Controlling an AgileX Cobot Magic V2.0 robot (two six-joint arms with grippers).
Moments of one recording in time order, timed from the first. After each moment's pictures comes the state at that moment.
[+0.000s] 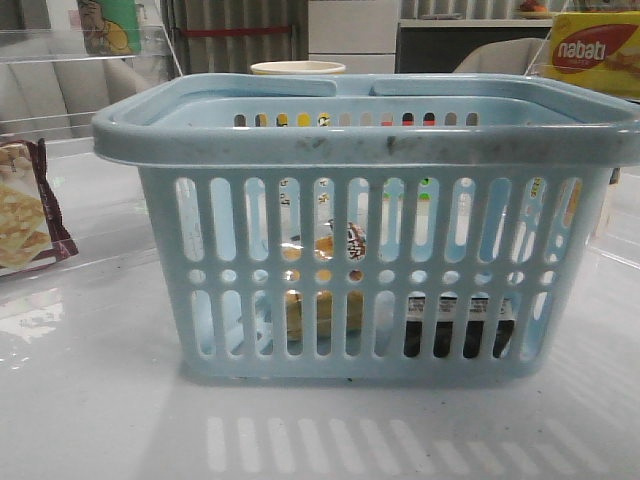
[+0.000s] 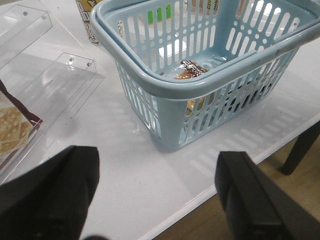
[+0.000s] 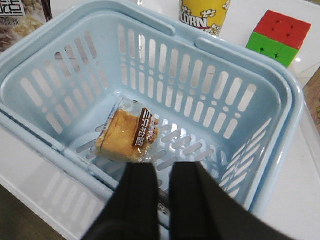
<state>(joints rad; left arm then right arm) -0.75 0.45 -0.64 0.18 0.76 -0.17 0.52 0.93 -0.90 0.01 0.59 0.02</state>
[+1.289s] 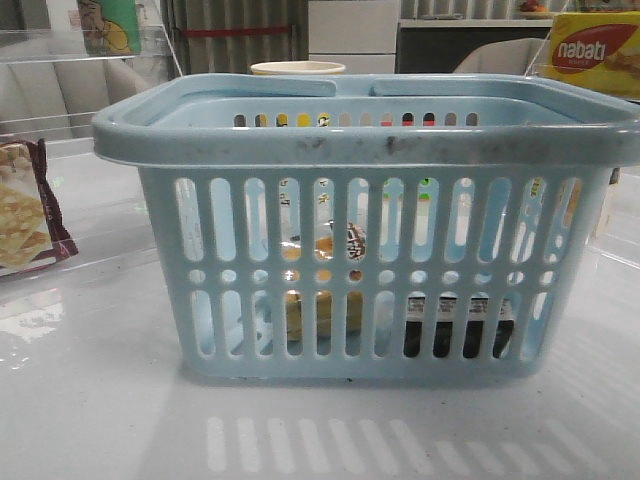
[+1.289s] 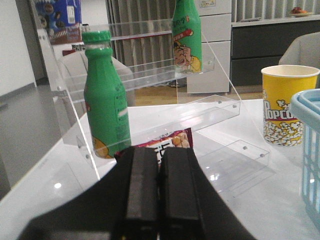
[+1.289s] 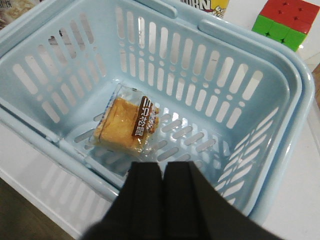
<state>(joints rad) -0.05 0.04 -0.14 0.24 0.16 -0.17 0.52 0.95 -0.90 0.01 0.60 0.02</state>
